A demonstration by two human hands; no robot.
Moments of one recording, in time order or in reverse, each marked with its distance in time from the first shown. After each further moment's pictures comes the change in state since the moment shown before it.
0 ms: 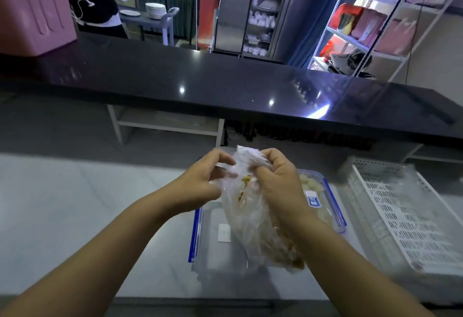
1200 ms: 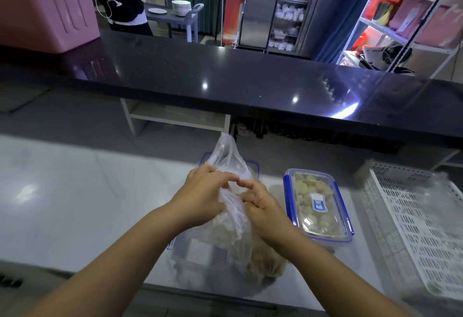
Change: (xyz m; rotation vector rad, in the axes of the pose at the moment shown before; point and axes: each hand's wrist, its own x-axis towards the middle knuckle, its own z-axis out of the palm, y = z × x) left_hand 0.010 -0.028 0.044 0.705 0.250 -0.053; right_hand -0.007 0.060 -0.026 -0.114 -0.446 0.153
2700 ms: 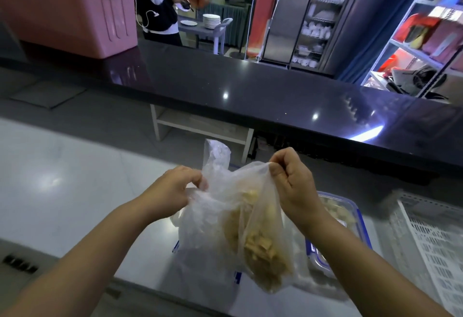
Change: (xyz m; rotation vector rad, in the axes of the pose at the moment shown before) left_hand -0.019 -0.069 -0.054 -0.076 0.050 -0.135; right_hand 0.043 -0.057 -0.021 -0.275 0.256 -0.497
